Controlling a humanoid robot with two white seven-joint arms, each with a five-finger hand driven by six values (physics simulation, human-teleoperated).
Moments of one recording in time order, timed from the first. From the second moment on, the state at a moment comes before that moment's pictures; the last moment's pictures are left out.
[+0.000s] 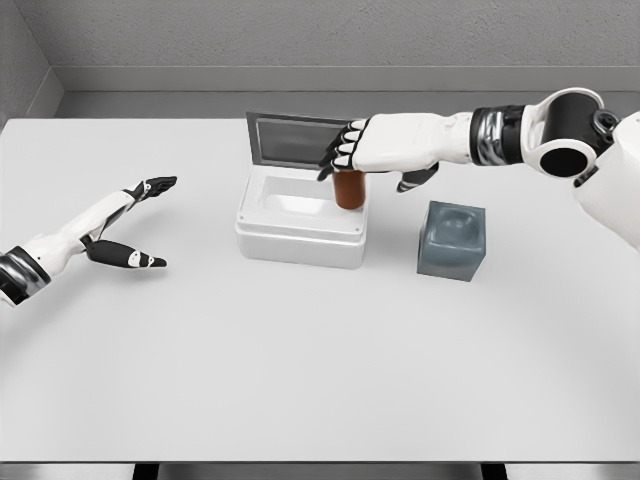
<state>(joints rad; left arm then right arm) -0.64 0.90 -1.17 -1.18 0.51 -0.61 -0.02 -1.01 -0.57 0.88 -1.37 0.44 -0.61 0.61</state>
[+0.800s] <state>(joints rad) -0.70 0.91 -1.16 -1.16 0.46 -0.61 -0.02 -0.80 -0.77 0.73 -1.63 0.39 -0.61 0.61</state>
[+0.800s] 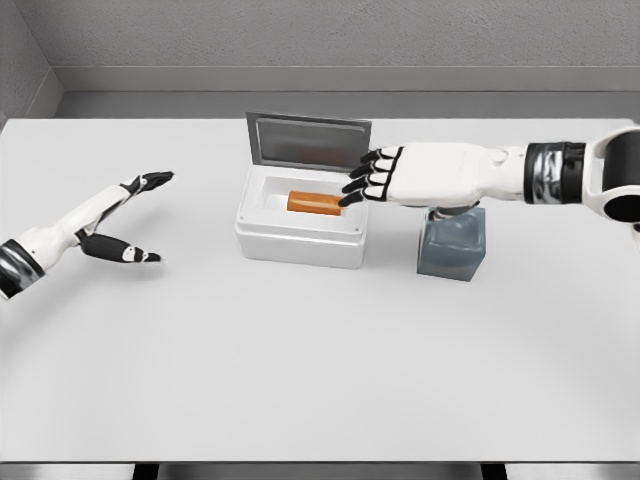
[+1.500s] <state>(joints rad) -0.91 0.47 -1.05 -0.74 0.44 -0.61 -0.15 -0.64 -1.04 0.48 -1.64 0.30 -0.61 0.61</state>
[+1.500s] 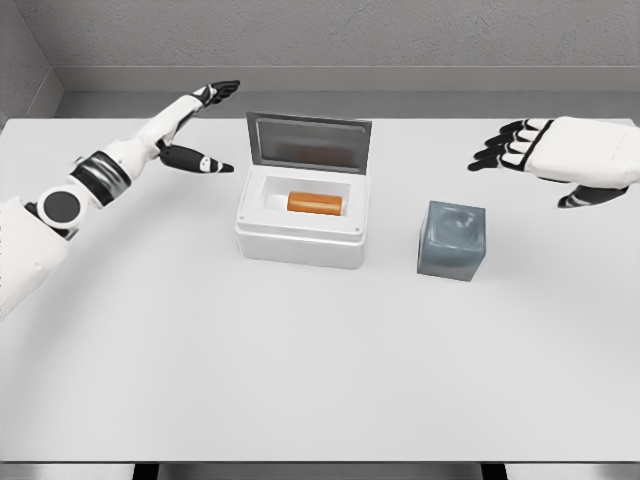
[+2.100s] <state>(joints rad) -0.90 0.42 -1.00 -0.74 0.48 -0.61 -0.26 -0.64 -1.04 0.48 -1.64 0.30 -0.61 0.61</state>
